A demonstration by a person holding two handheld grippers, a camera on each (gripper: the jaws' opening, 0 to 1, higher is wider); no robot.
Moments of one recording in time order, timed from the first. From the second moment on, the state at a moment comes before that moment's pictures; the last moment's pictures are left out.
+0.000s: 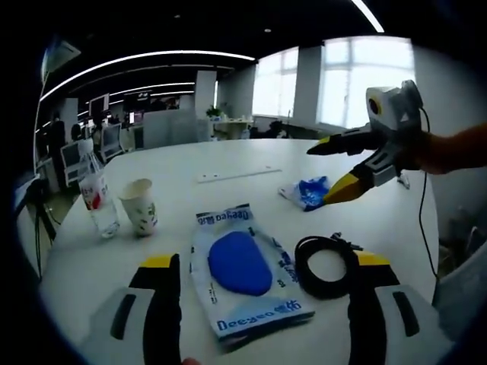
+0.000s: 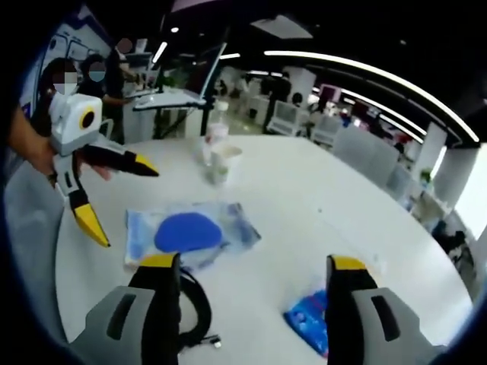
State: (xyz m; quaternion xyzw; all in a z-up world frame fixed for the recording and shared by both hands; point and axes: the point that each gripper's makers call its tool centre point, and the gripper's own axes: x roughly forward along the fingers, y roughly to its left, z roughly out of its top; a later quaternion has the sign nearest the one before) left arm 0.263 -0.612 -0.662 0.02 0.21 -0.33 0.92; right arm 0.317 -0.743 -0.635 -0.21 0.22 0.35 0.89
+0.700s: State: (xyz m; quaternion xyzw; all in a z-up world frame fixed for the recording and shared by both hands) left arm 0.261 -0.606 -0.689 0.00 0.24 -0.30 0.92; right arm 0.330 -0.730 -0.660 -0.21 0.23 0.38 0.87
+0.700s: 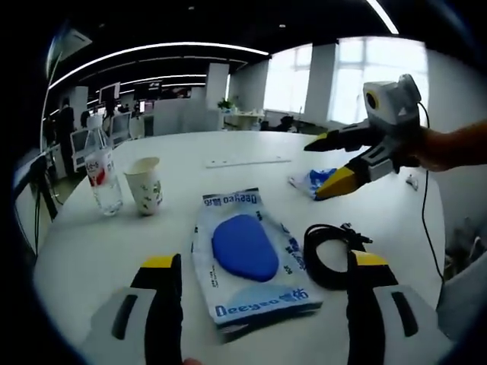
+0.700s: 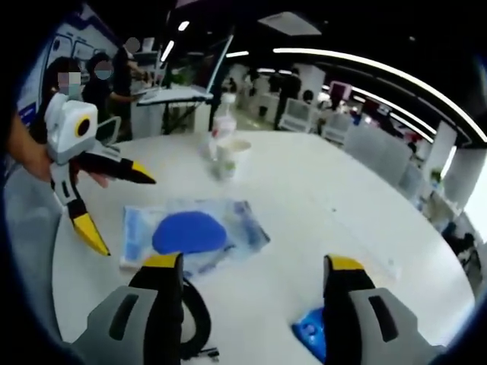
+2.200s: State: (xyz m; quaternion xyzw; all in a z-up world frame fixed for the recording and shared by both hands) left arm 0.250 -0.591 -0.711 0.05 0.23 -0.28 0.93; right arm 0.367 -0.675 -0.714 -0.22 0.24 0.45 0.83
